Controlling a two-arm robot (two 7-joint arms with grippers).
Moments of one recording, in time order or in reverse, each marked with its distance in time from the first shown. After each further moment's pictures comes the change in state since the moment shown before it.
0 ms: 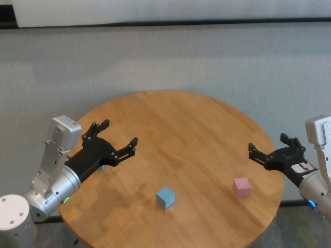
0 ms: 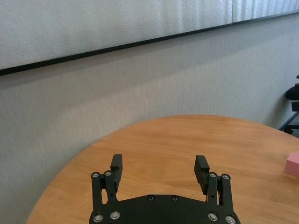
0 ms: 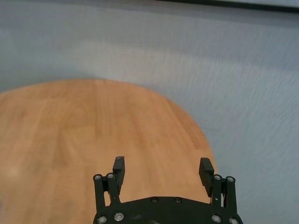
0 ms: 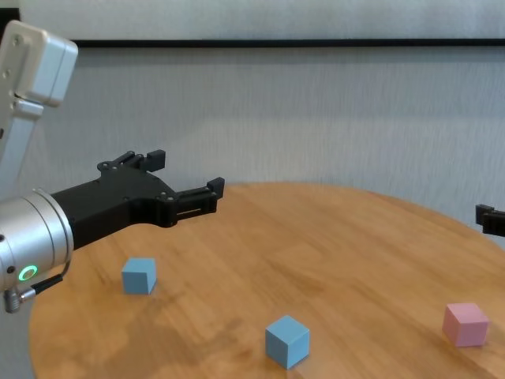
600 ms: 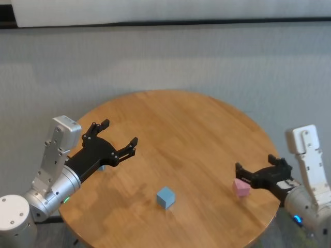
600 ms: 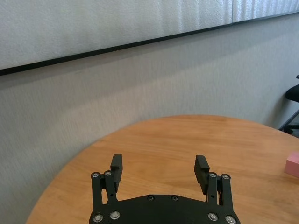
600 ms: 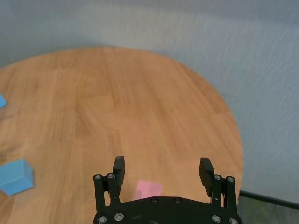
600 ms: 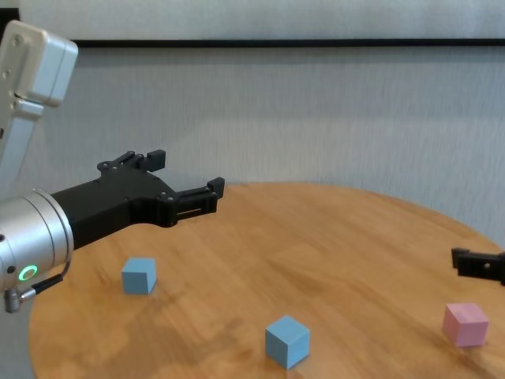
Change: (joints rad) left arm 0.000 0.000 0.000 0.000 0.000 0.000 0.000; right arm -0.062 -0.052 0.012 -0.123 0.029 0.222 -0.070
